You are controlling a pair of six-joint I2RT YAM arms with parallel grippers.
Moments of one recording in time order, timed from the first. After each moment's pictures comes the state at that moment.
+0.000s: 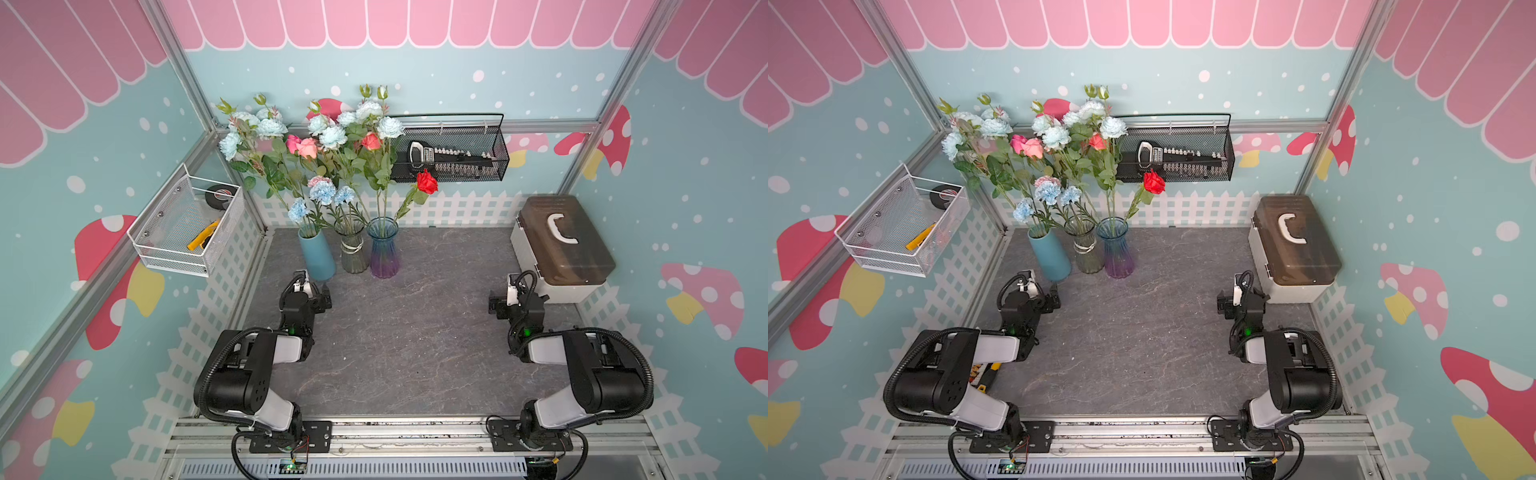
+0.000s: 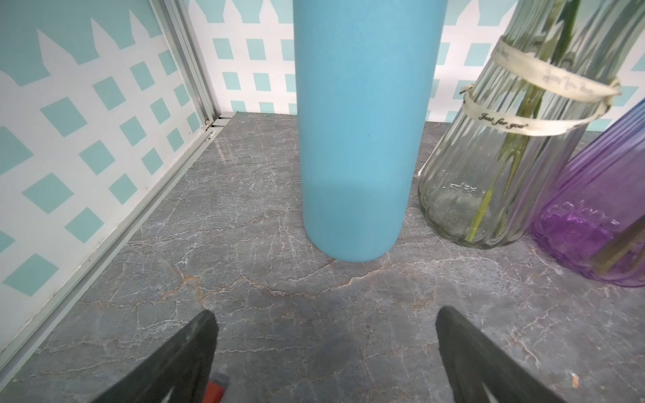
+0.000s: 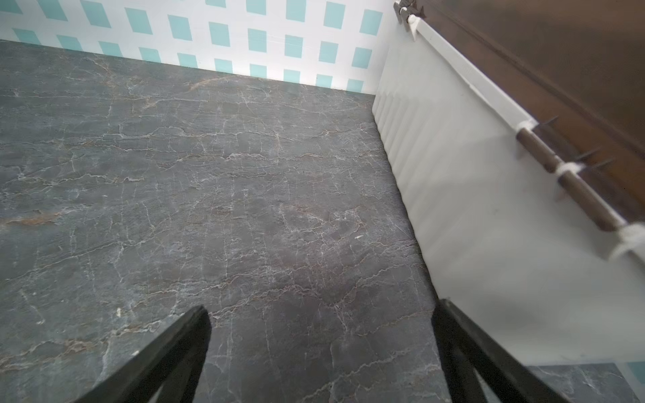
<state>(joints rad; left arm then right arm) -0.05 1.55 0.38 0.85 -0.18 -0.03 0.00 1.53 0.35 0.82 0.08 -0.13</state>
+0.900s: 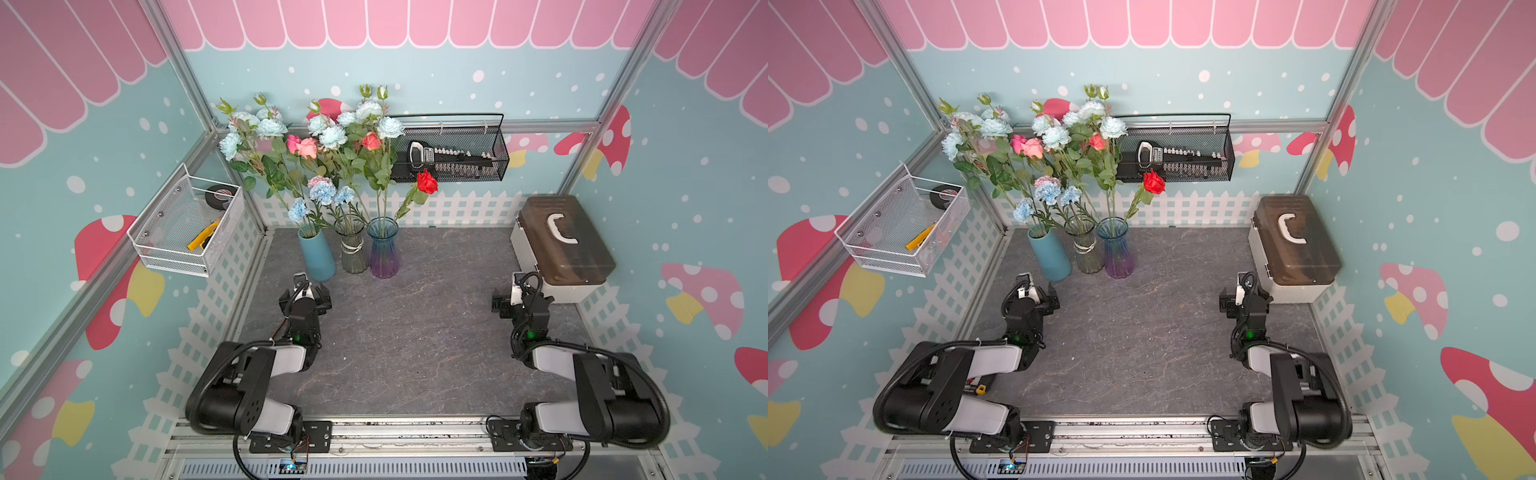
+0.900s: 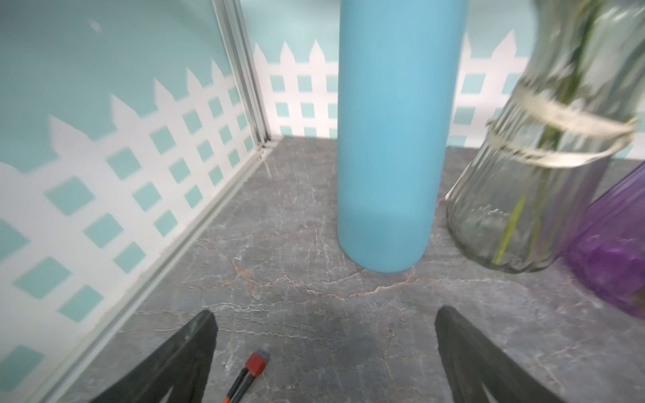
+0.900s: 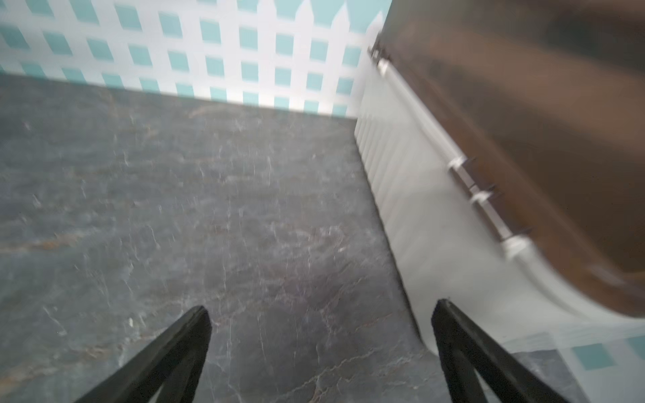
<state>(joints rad) -0.24 1.34 0.33 0.82 -0.54 -0.01 0.04 1.26 0.33 0.70 0.16 -0.11</state>
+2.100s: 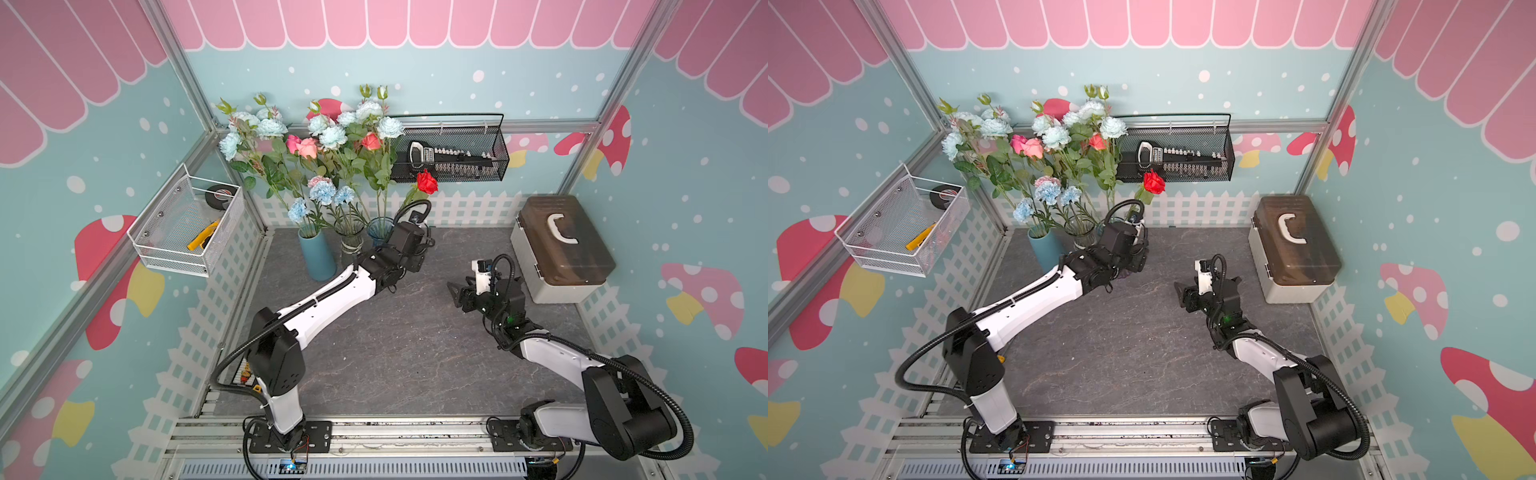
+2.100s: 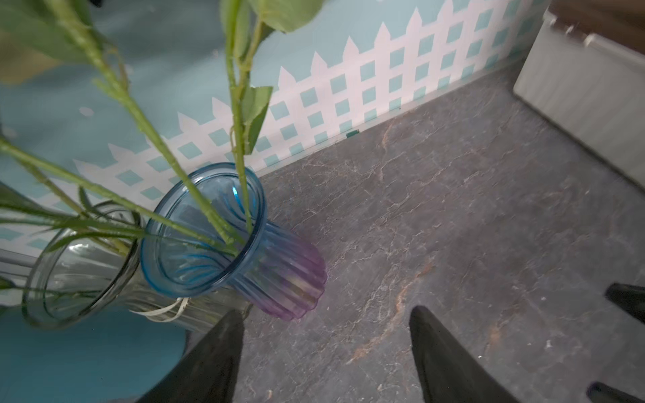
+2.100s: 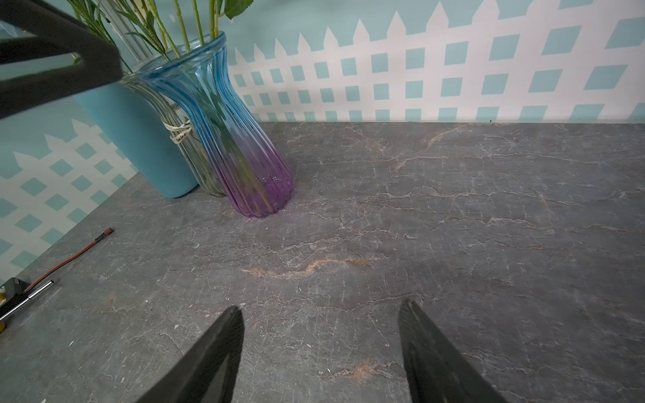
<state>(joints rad) -0.72 1.86 1.76 -0.55 -0.41 -0.02 0.31 1.32 0.53 0.49 -0.22 0.21</state>
